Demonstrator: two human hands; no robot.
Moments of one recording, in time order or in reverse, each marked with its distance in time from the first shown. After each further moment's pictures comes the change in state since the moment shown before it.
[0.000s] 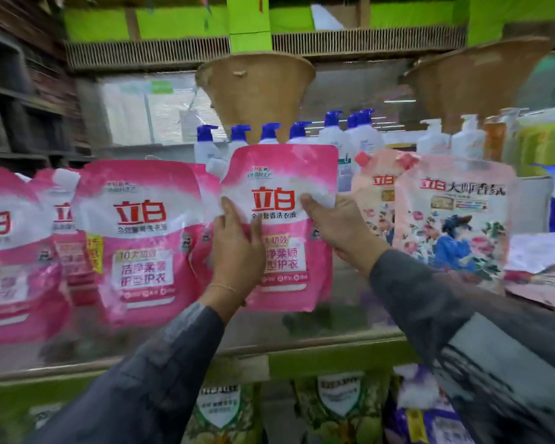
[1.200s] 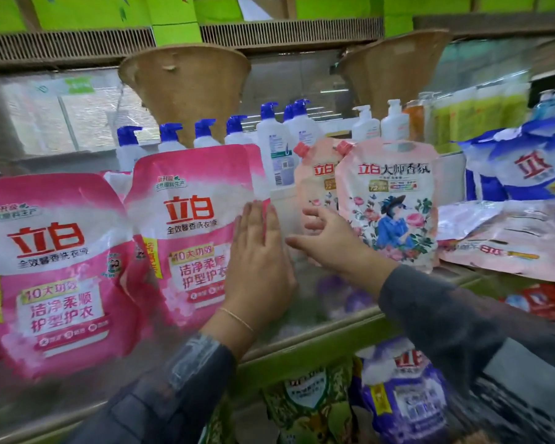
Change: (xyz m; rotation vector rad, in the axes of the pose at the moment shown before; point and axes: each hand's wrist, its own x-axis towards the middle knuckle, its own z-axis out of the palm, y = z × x) left_hand -0.041 0.036 0.066 0.351 -0.166 0.587; right_hand -0.045 0.008 -0.063 -0.365 0.074 0.147
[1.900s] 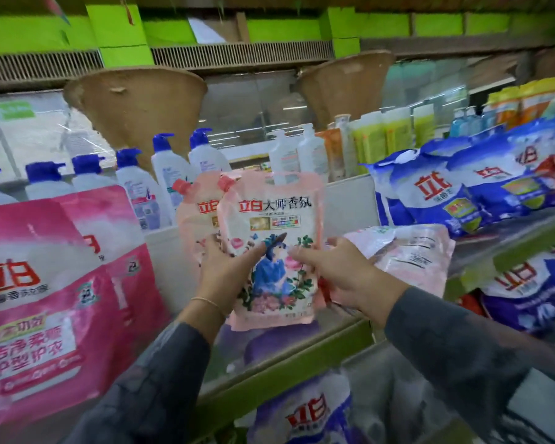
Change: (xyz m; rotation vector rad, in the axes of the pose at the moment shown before) left_hand 0.107 0.107 0.107 -1.066 -0.093 -0.652; right_hand 0.016 0.068 -0.189 0.426 0.171 0.330
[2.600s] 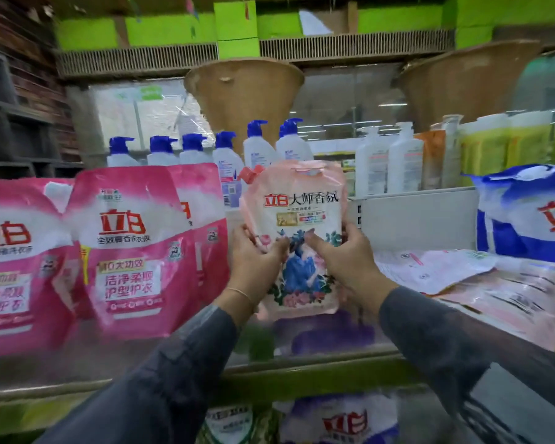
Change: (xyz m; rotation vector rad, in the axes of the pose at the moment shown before) left_hand -0.008 -0.011 -0.045 0.145 0.309 0.072; right_hand 0.044 0.017 0.072 -0.150 -0.127 -0.378
